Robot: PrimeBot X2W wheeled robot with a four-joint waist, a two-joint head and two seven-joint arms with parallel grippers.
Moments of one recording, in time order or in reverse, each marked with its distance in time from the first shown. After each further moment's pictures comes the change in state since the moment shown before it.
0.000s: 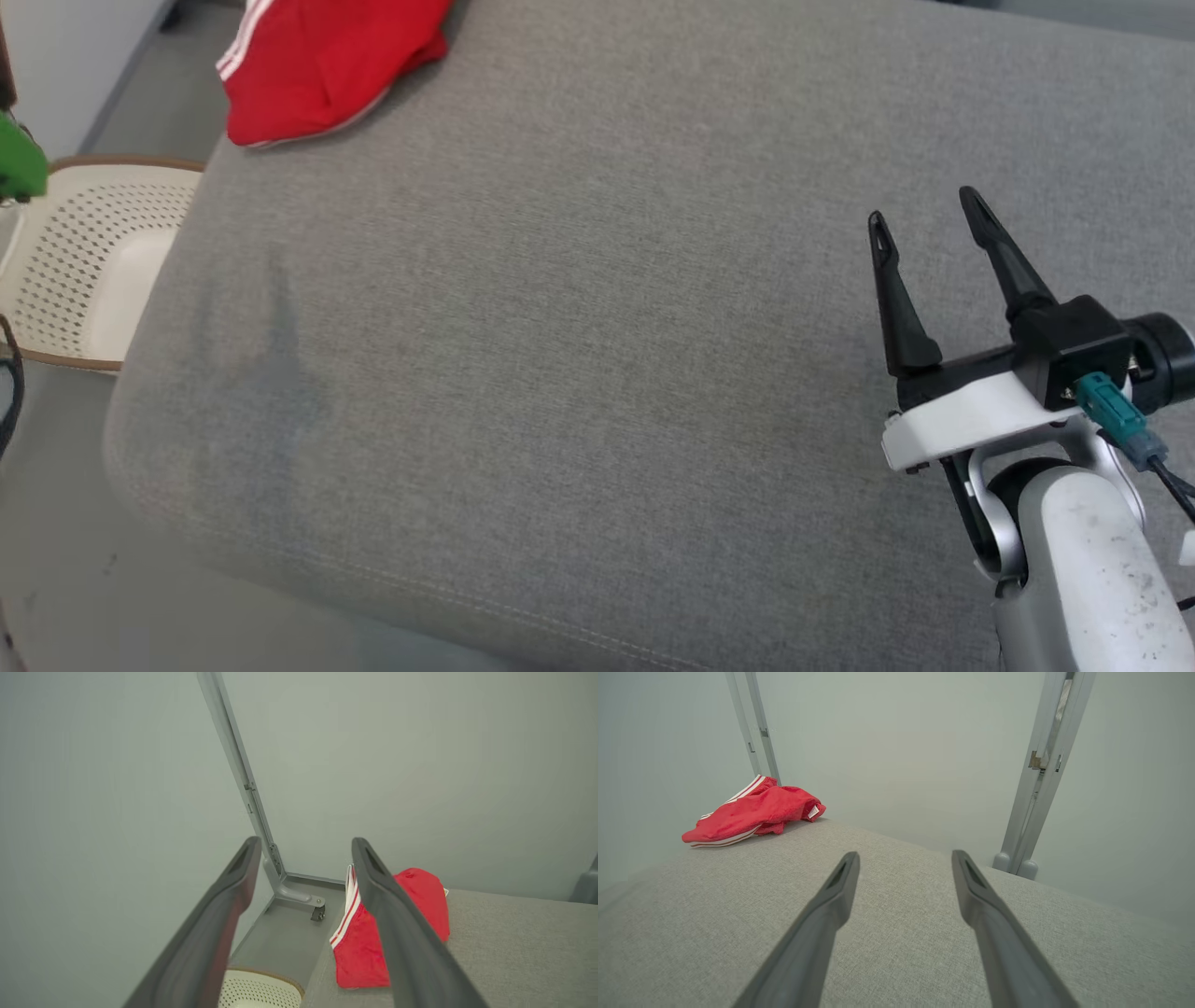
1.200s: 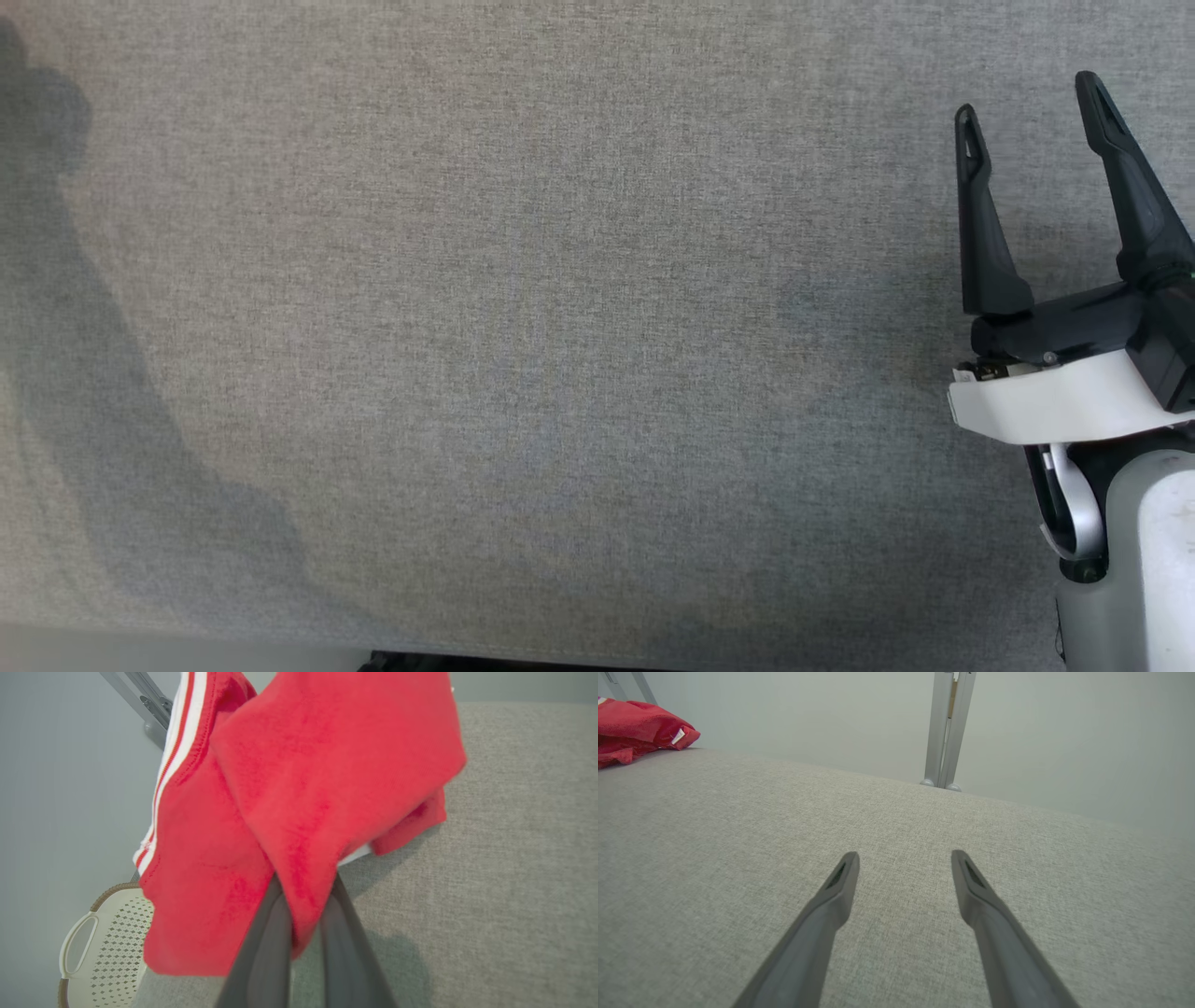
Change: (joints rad) left arm -0.314 0.053 -0.182 0.572 -0.117 -0.014 -0.094; right arm -0.036 -0.042 -0.027 -0.279 -0.033 0.000 0.063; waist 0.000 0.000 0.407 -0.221
